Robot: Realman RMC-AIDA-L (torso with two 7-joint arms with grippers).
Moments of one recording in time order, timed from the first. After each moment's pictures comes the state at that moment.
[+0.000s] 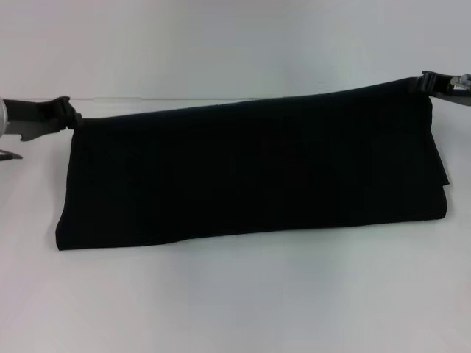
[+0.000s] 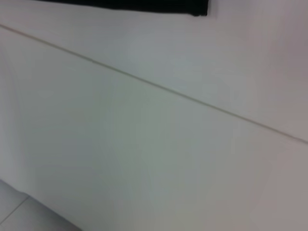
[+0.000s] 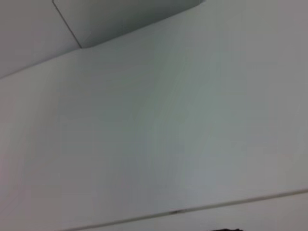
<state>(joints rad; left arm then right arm) -0.79 -1.97 0.48 0.68 2.56 1.03 -2.57 0.85 1.97 -0.76 -0.51 -2.28 -0.67 2.42</state>
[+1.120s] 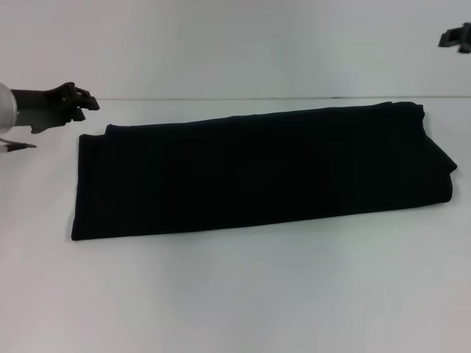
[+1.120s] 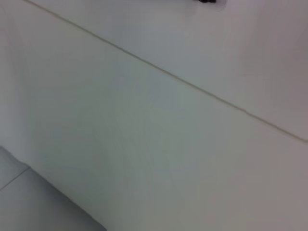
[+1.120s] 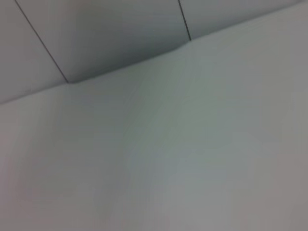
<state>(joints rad) -0.81 -1.98 0.48 0.64 2.49 0.96 -2.63 0.89 1.85 -0.76 -0.51 -2.32 -0.71 2.50</state>
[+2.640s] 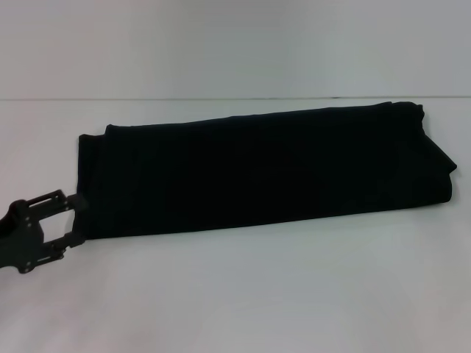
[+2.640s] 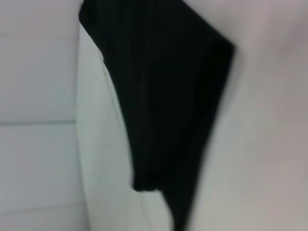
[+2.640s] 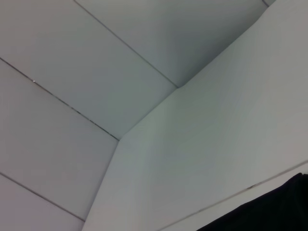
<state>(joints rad) -0.40 -2.02 0.27 0.63 2.19 1.58 -2.60 0.50 1.85 -0.50 -0.58 -1.85 -1.37 2.19</state>
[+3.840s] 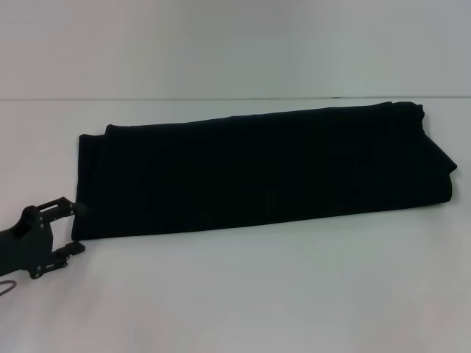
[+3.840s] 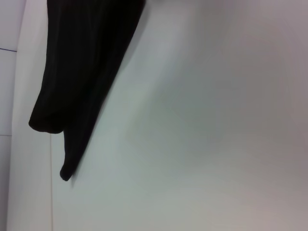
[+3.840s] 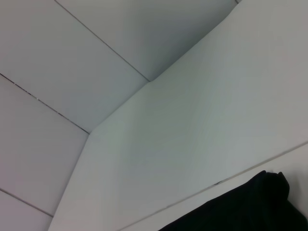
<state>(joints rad) -0.43 -2.06 0.31 0.59 2.23 1.31 -2.77 0.53 1.83 -0.49 -0.58 -1.94 -1.31 2.23</state>
